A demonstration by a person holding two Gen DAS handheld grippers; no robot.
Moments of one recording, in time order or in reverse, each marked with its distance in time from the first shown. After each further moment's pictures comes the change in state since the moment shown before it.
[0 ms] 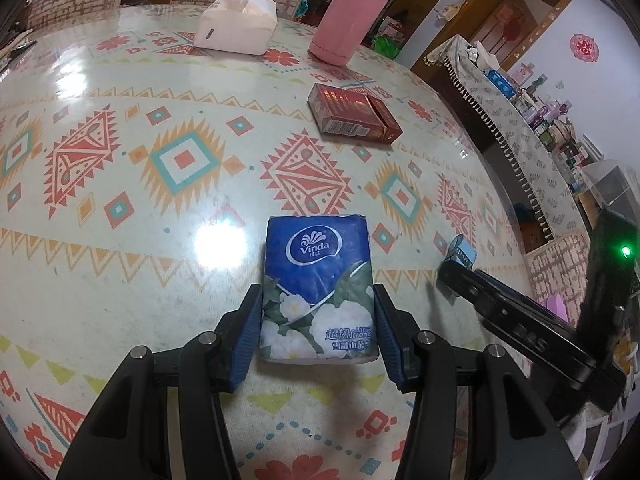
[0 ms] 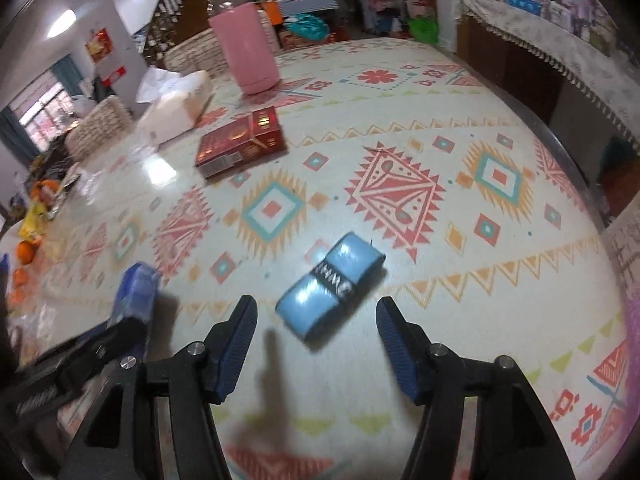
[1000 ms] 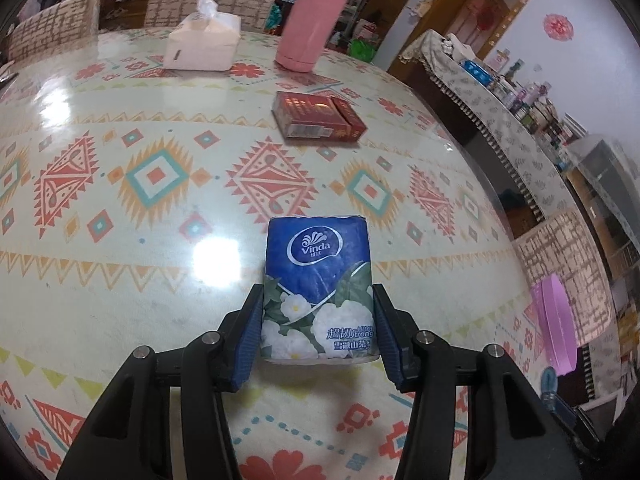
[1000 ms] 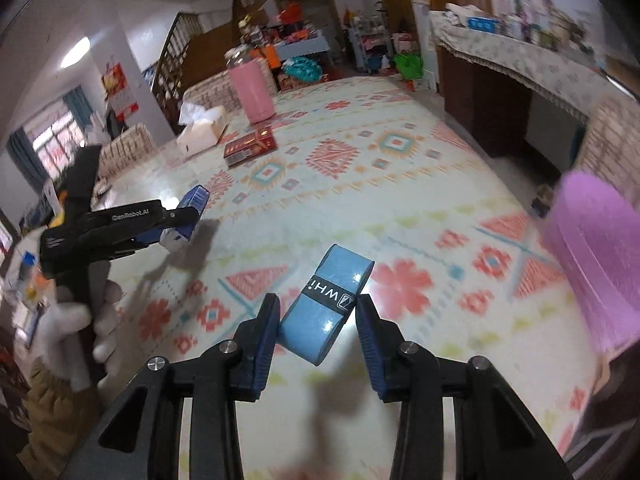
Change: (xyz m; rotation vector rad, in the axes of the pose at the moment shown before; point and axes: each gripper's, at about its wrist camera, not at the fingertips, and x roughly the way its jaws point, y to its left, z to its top) left arm -0.005 -0.023 -0.009 0.103 -0.027 -0.031; right arm -0.153 -0.059 -0.148 0.067 -0.186 0.065
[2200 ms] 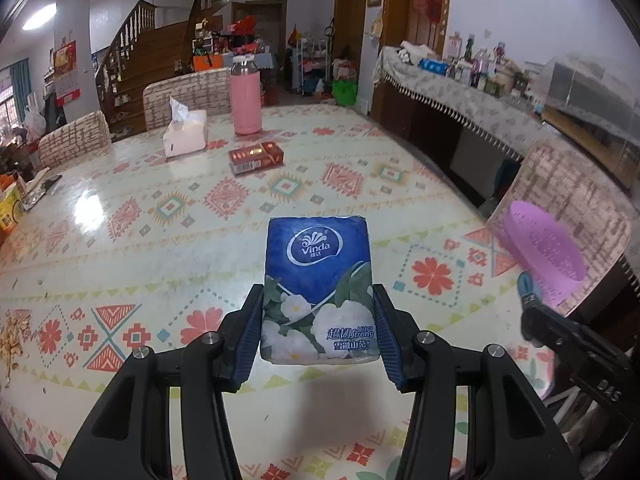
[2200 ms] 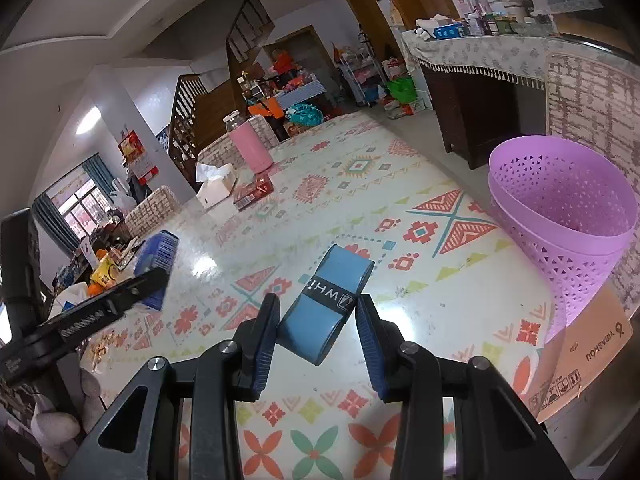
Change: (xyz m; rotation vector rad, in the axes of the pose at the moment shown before) left arm -0.104 -0.140 -0.119 0.269 -0.197 0.216; right arm -0.068 -0.055 -0.041 0.109 -0.149 0.120
